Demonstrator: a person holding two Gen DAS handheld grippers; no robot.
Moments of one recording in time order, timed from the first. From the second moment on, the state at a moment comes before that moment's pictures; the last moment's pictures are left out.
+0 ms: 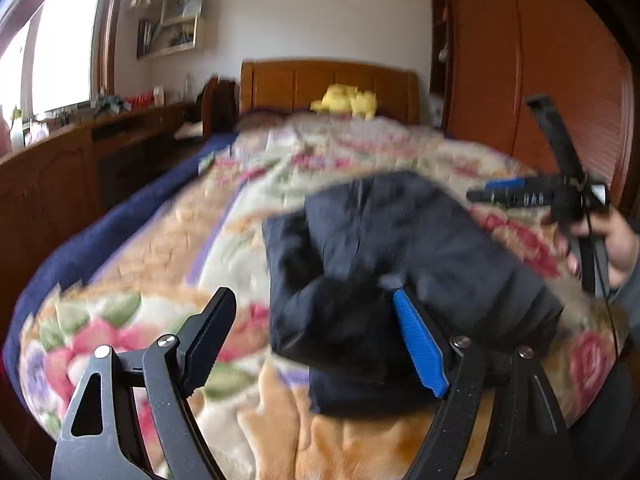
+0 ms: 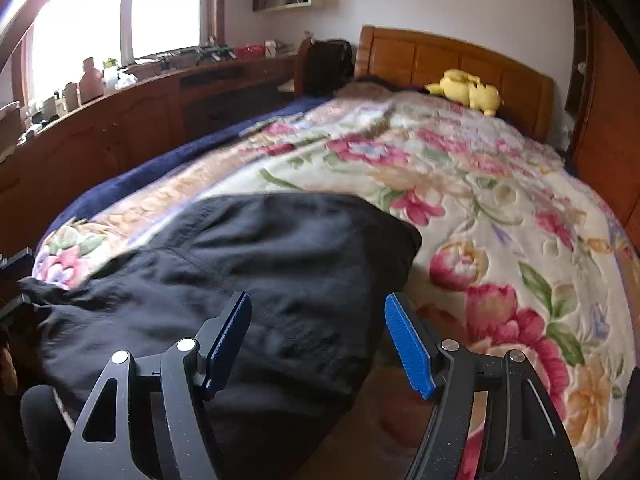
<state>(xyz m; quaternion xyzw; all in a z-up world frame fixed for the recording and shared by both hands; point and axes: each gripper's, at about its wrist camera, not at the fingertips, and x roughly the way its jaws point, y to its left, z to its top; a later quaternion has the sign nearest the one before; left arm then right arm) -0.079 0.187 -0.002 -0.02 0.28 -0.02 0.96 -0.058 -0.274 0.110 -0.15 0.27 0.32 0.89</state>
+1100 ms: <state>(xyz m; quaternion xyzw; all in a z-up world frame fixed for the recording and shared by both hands) -0.074 0.186 -0.053 -0.10 0.35 -0.05 0.93 0.035 -0.246 0.056 -0.09 0.37 0.38 0.84</state>
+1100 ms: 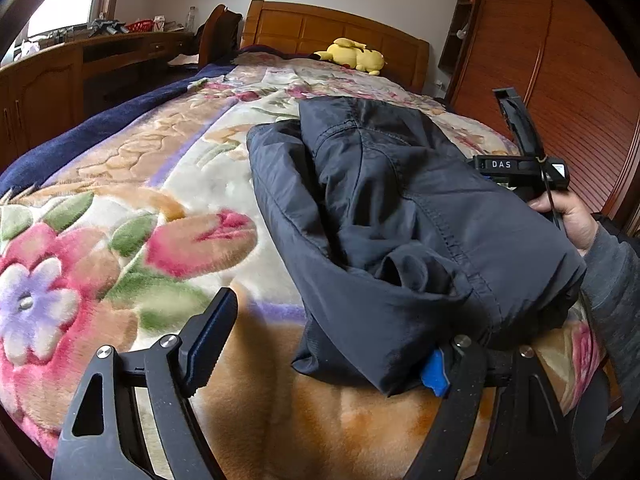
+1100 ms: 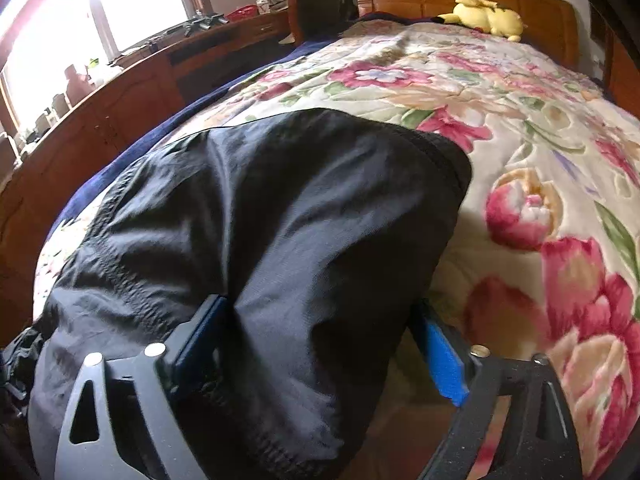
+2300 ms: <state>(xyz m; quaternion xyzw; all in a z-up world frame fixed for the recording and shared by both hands) -0.086 0.315 -0.001 -0.10 0.27 -0.02 0.96 -0.030 -0.126 0.094 -0.14 0.21 0.44 0.86</state>
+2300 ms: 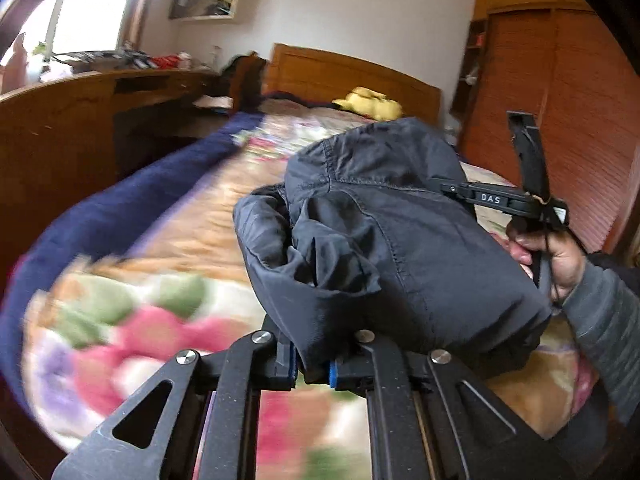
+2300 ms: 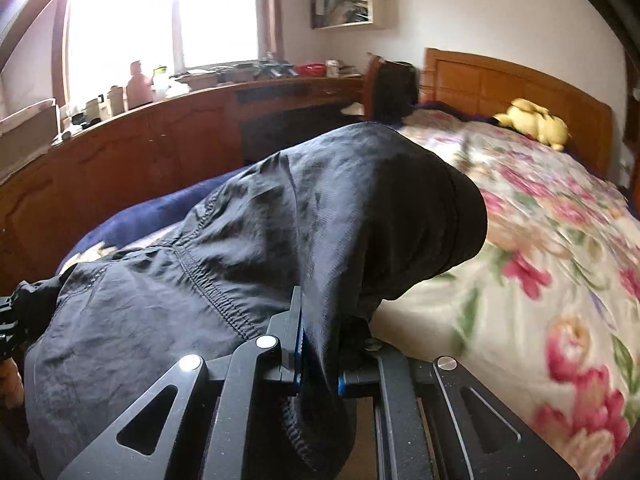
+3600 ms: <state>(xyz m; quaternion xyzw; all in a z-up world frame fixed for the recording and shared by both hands) -0.169 0.399 0.068 -0.01 0.18 0.19 0.97 -0.078 -0.094 0.075 -0.13 0.22 0.48 0.84</state>
